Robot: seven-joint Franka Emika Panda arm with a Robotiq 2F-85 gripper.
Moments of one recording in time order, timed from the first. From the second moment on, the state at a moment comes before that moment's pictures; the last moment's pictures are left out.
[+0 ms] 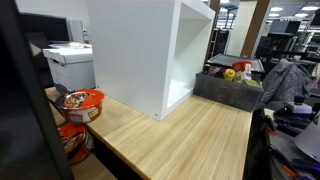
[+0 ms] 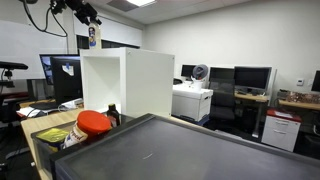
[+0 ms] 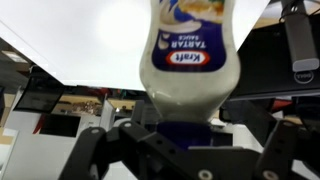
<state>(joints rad) -0.34 -0.50 0.60 -2.04 -0.09 2.41 0.38</state>
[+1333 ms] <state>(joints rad) 0.02 -0.36 0.37 -1.83 -0.18 1.75 0.37</state>
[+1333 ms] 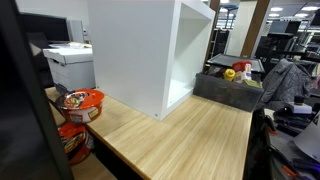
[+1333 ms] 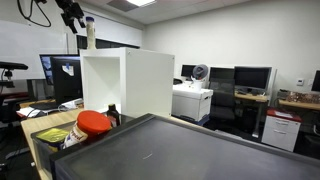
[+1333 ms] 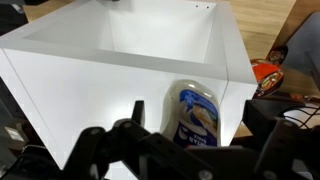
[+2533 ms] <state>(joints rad) 0.13 -0.16 0.31 -1.53 0.03 1.30 0.49</state>
